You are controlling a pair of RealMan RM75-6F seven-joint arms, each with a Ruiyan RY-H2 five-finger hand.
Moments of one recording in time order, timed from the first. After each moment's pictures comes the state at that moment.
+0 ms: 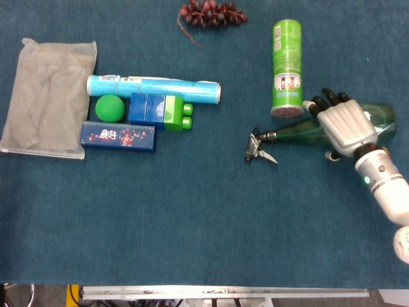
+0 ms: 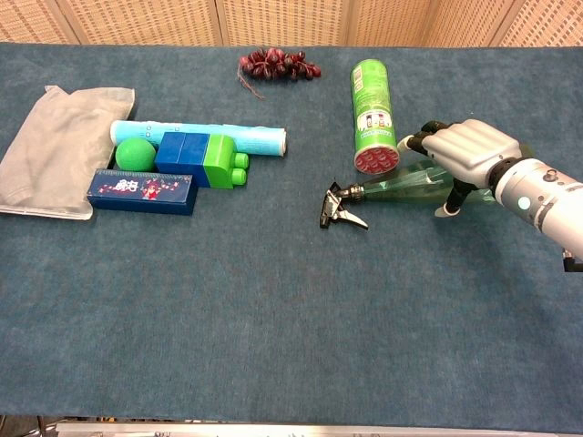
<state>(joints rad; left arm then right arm) -0.06 -1.07 -0.04 -1.67 1.47 1.51 0.09 0.67 -1.45 0.04 -1.62 -0.91 0.97 -0.75</state>
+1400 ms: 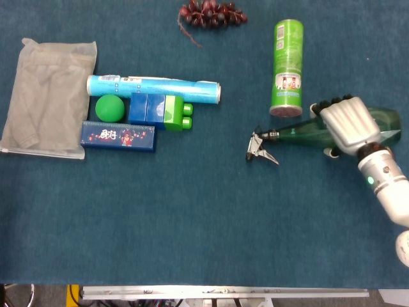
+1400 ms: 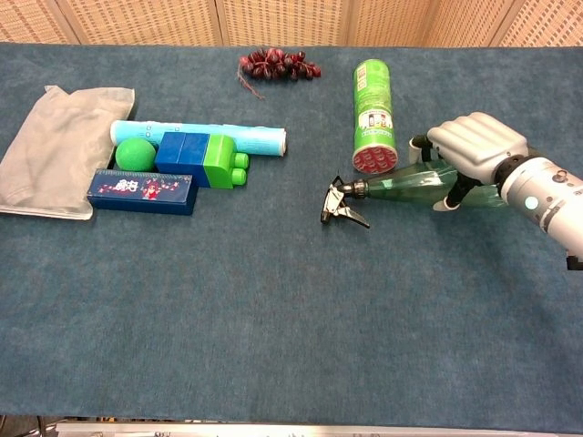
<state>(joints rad) -0.06 -1.06 -0.04 -1.68 1.46 1.50 0.09 0.65 -1.45 0.02 -1.60 -1.01 1.04 -0.64</state>
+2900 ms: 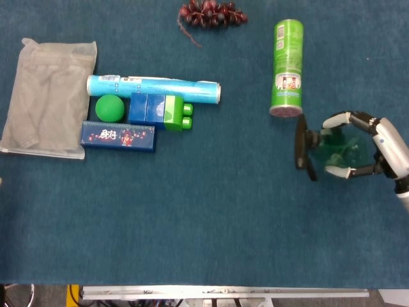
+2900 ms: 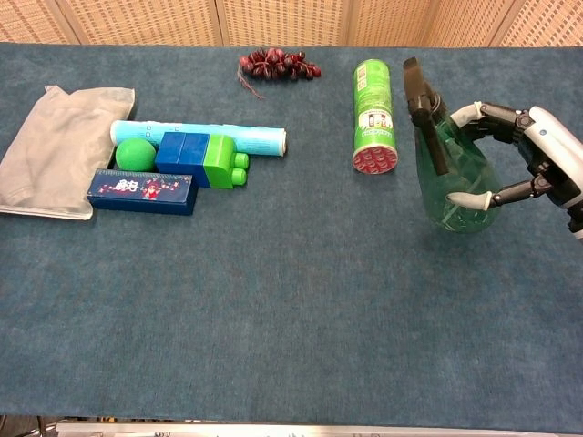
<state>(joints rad) -0.07 -1.08 -0.04 -1.67 1.45 1.47 0.12 0.38 -1.63 -0.05 -0.99 -1.72 1.53 0.96</state>
